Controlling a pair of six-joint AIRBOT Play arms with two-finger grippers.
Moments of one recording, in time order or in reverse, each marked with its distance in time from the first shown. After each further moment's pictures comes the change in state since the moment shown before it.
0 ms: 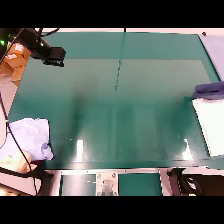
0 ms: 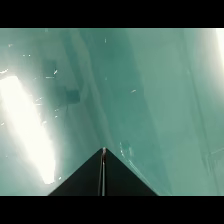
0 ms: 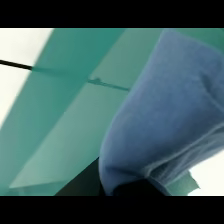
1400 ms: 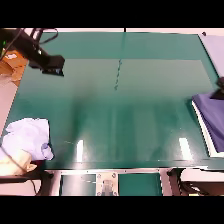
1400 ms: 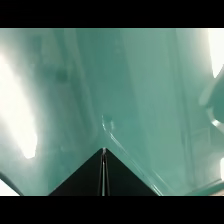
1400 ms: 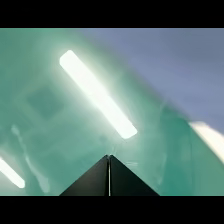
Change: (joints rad) left arm -0.018 0.196 -0.302 -0.024 0.001 -0.074; right arm 0.589 0.051 -0.246 -0.631 0.087 0.229
